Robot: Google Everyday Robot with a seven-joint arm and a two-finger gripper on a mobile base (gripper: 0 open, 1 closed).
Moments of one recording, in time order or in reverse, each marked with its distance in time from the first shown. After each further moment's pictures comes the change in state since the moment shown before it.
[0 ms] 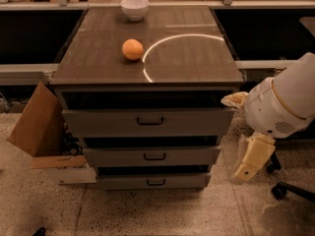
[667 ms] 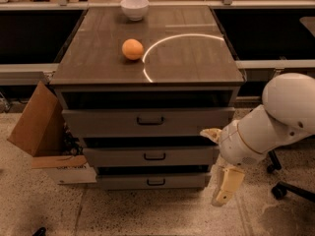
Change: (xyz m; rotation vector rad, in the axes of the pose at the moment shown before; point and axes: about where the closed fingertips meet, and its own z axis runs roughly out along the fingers) arm 0.037 0.012 0.116 -0.099 -0.029 -0.076
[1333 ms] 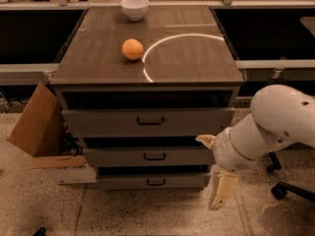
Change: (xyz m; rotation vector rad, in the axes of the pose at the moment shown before) arm 0.009 0.000 0.026 -0.009 0.028 -0.044
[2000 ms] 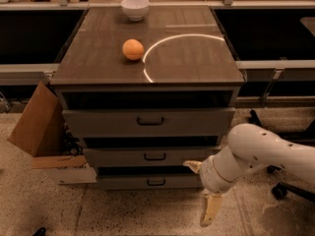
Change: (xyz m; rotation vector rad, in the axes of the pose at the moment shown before) arm 0.042 0.011 0.119 -0.107 -0.053 -0.091
